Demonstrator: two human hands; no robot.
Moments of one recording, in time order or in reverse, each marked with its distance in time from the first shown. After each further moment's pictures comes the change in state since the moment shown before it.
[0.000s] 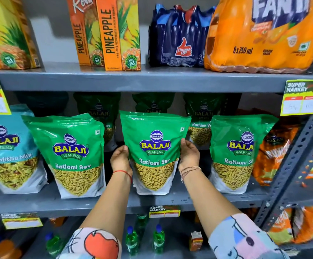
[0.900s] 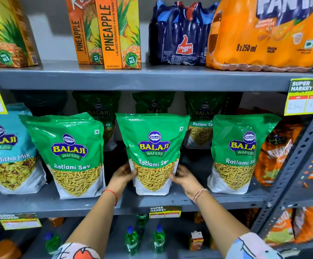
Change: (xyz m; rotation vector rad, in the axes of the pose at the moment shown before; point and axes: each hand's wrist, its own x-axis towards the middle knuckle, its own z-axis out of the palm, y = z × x) left_hand -0.010 -0.025 -0.058 0.568 -0.445 -0.096; right_hand -0.027 0.039 -0.063 -0.475 -0.477 0.217
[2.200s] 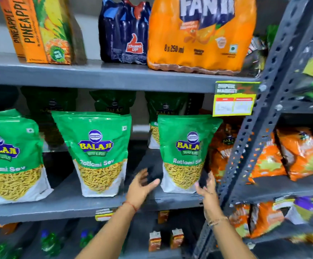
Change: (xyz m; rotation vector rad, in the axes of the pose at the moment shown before) left_hand -0.043 -0.019 0.208 0.089 -0.107 0.071; right_hand -0.095 -0.019 -0.180 0.011 0.451 -0.148
